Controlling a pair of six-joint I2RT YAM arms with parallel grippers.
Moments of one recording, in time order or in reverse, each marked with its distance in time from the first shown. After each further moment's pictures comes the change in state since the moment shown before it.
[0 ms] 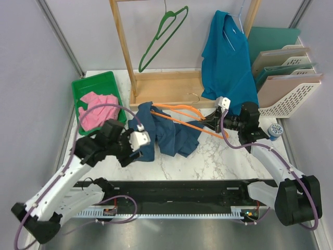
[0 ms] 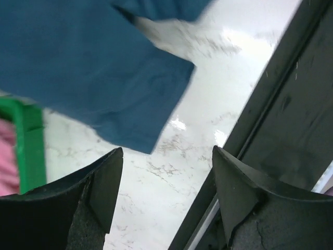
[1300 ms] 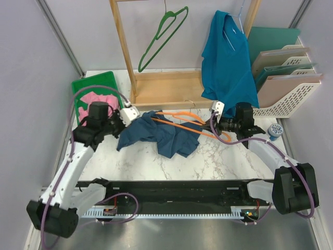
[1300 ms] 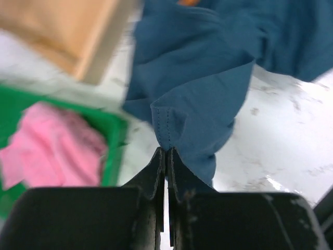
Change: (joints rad) left arm 0.240 0.206 -0.067 0.345 0.068 0.217; right arm -0.008 0.116 0.019 -0.185 0.079 -0.214
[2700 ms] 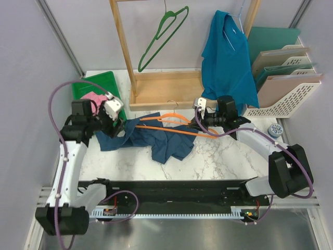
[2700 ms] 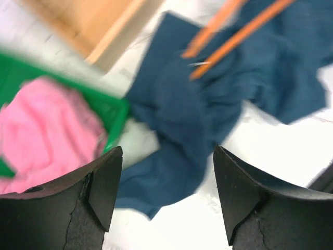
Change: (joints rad) left arm 0.380 -0.010 0.103 -0.065 0.216 -0.072; right arm 0.190 0.175 0.168 -0.040 0.051 0.020
